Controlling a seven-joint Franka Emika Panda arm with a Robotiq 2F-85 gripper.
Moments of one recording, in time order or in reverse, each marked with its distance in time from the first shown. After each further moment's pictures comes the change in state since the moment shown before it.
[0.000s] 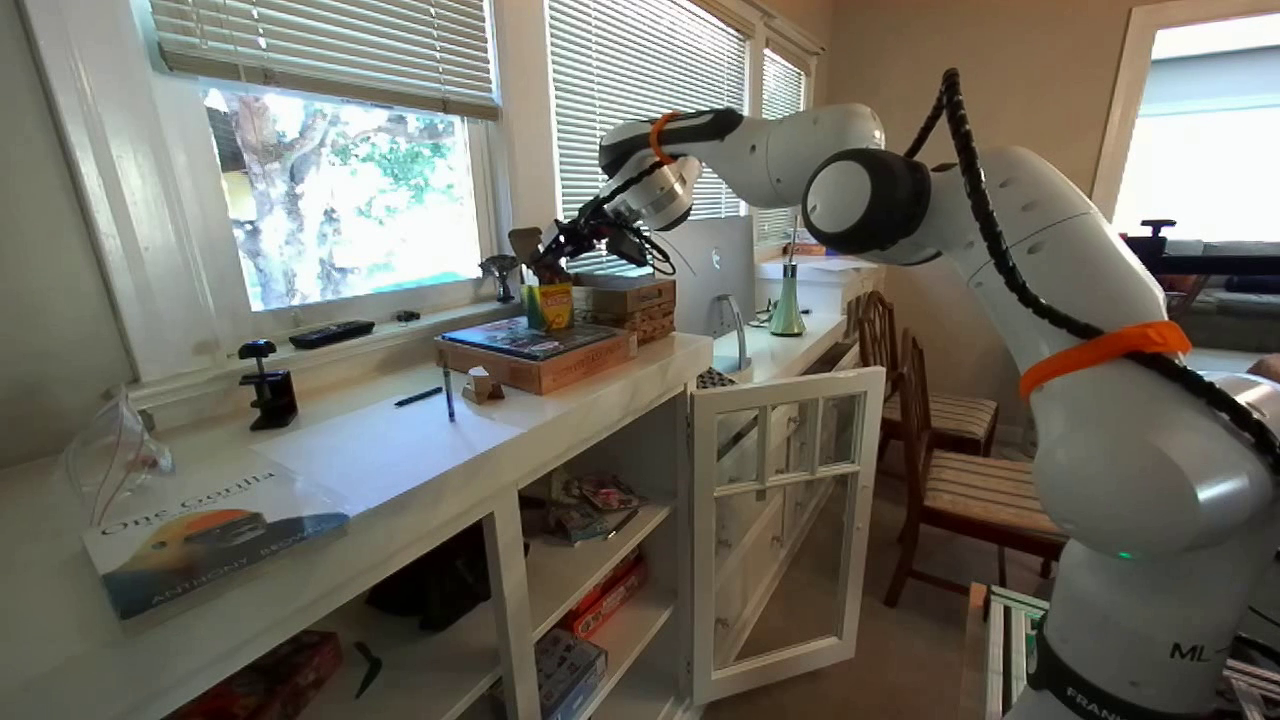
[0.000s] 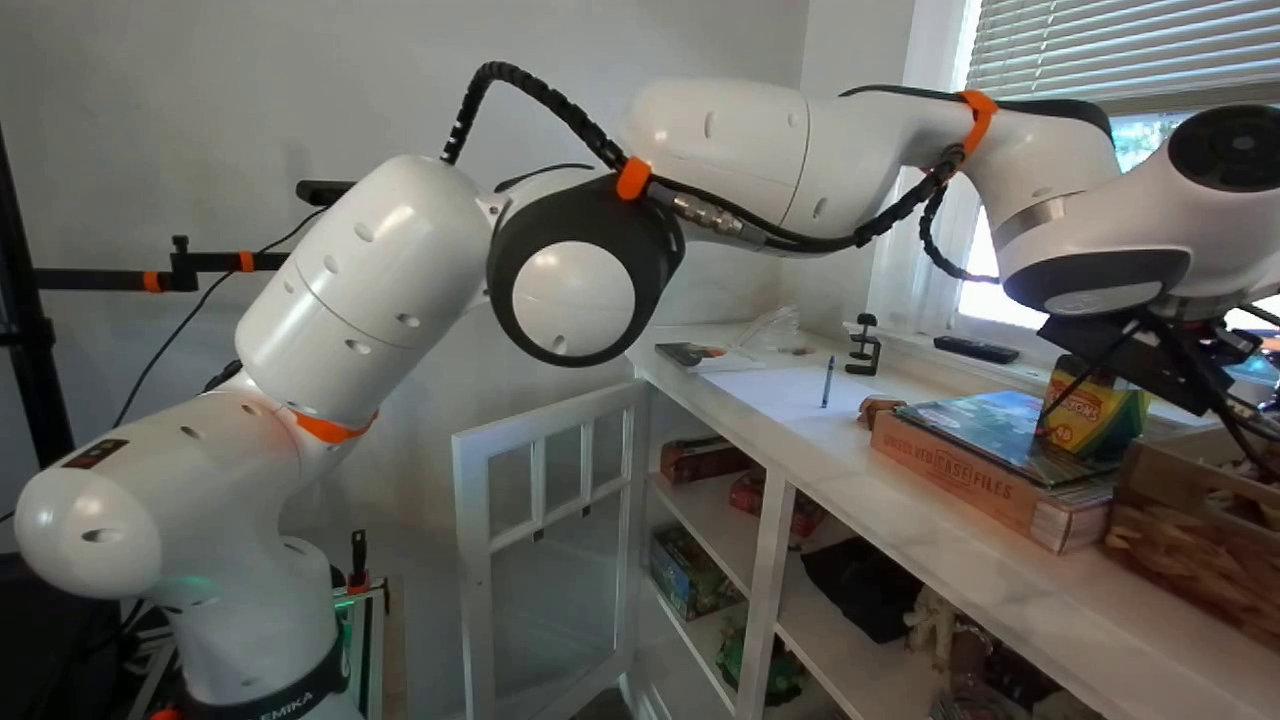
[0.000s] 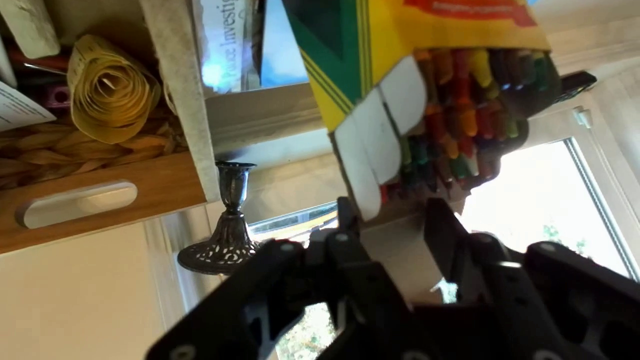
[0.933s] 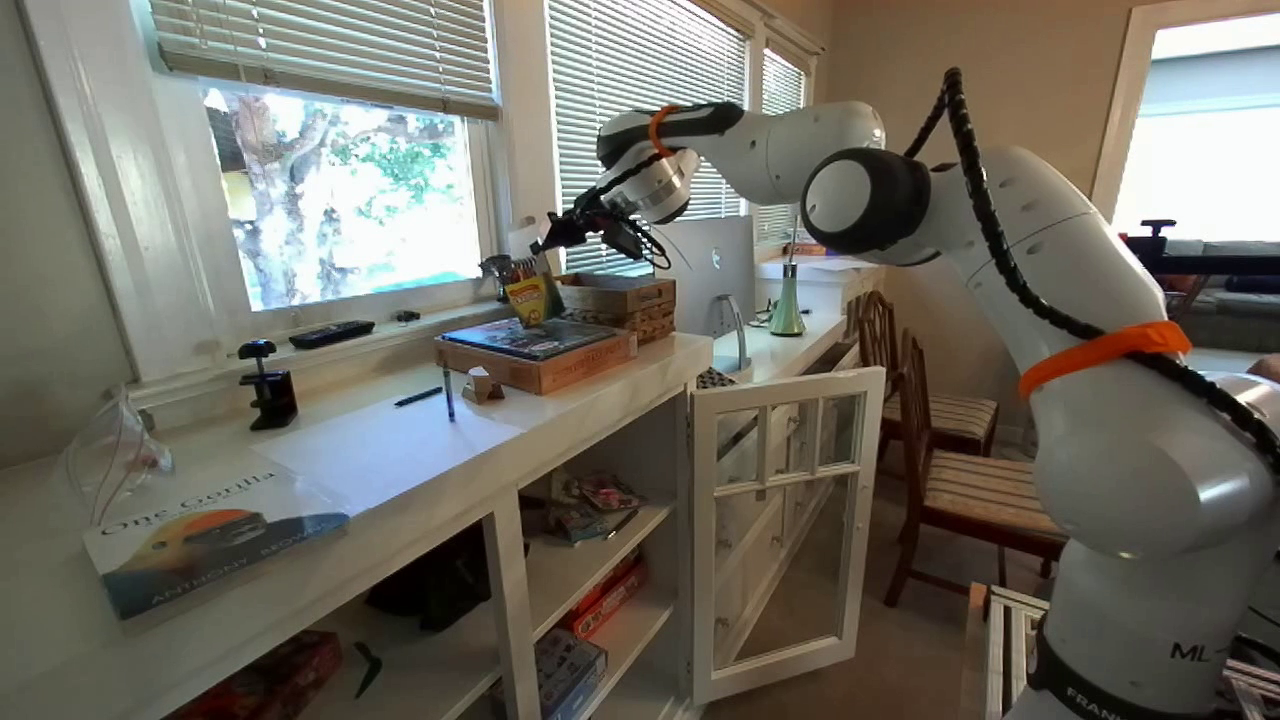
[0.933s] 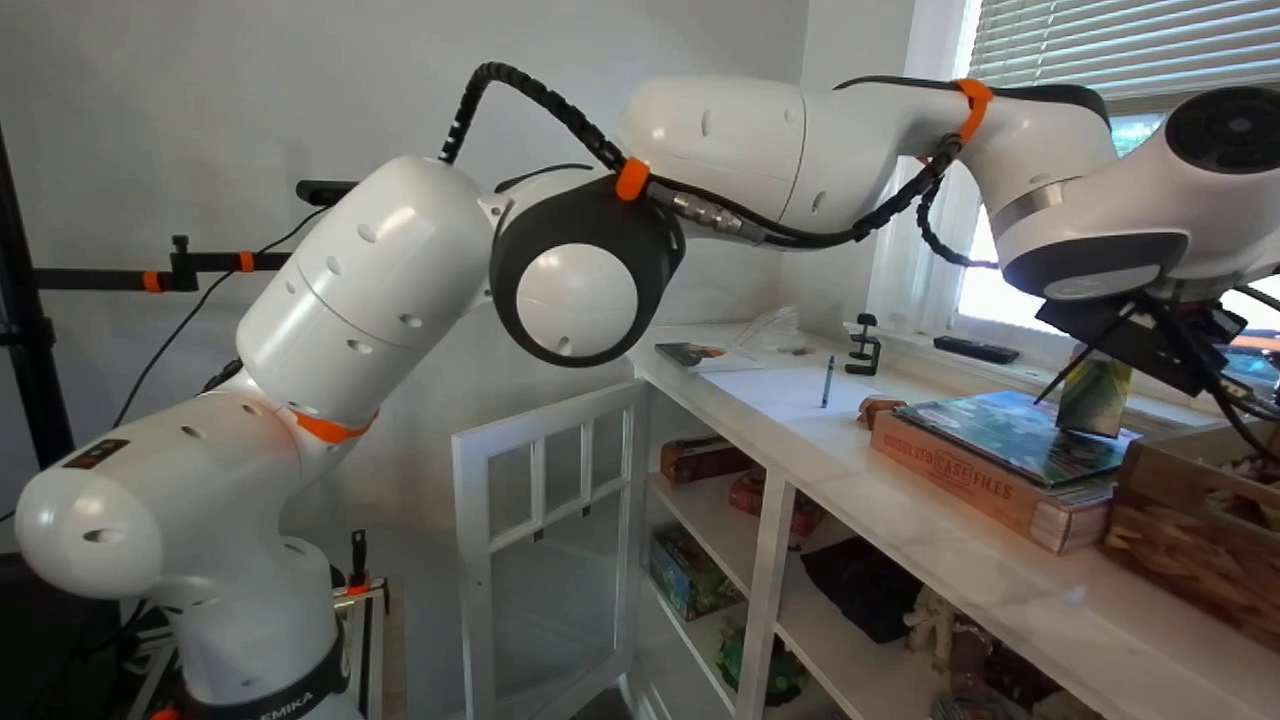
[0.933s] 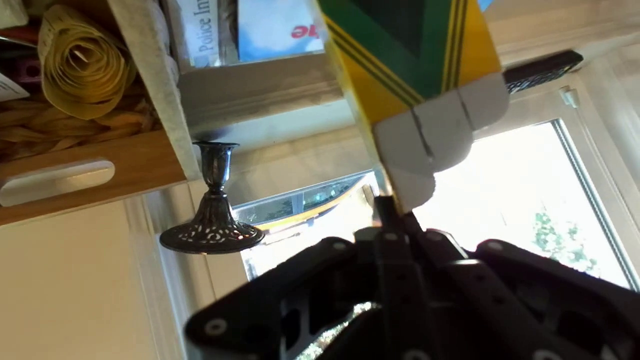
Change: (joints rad) arm 0.006 0.000 0.011 0.030 0.000 -0.008 0.021
